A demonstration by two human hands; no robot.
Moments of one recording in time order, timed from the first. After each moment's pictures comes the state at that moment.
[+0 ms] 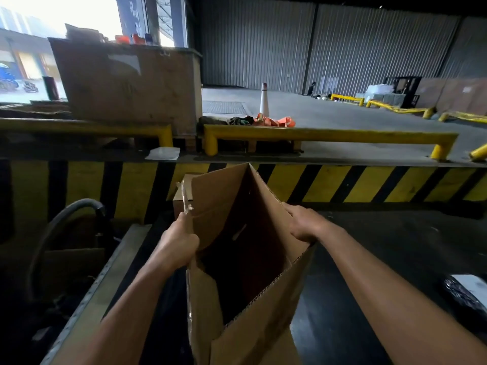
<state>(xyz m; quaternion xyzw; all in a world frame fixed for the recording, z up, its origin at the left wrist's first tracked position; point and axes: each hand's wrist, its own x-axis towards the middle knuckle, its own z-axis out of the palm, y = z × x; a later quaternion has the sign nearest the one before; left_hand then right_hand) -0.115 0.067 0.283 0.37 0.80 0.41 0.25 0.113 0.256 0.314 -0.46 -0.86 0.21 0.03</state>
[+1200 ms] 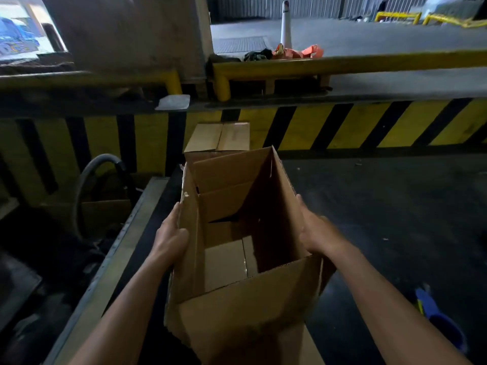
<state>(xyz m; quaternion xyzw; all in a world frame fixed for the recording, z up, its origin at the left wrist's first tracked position) -0.111 0.054 0.187 0.26 0.82 0.44 0.27 0.145 0.232 0.195 -0.48 -0.83 0.28 0.02</state>
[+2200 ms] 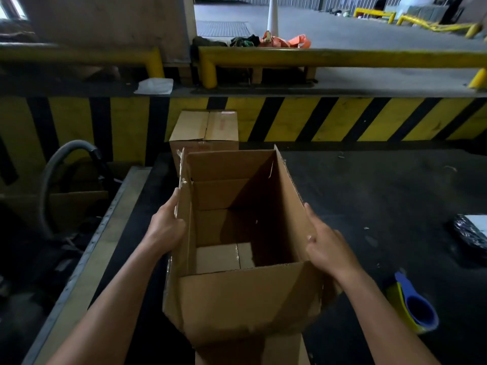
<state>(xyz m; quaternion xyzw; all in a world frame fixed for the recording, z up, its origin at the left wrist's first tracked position) -0.133 0.063 0.181 0.33 0.81 0.42 0.26 0.168 0.191 0.177 -0.52 -0.81 0.27 0.11</state>
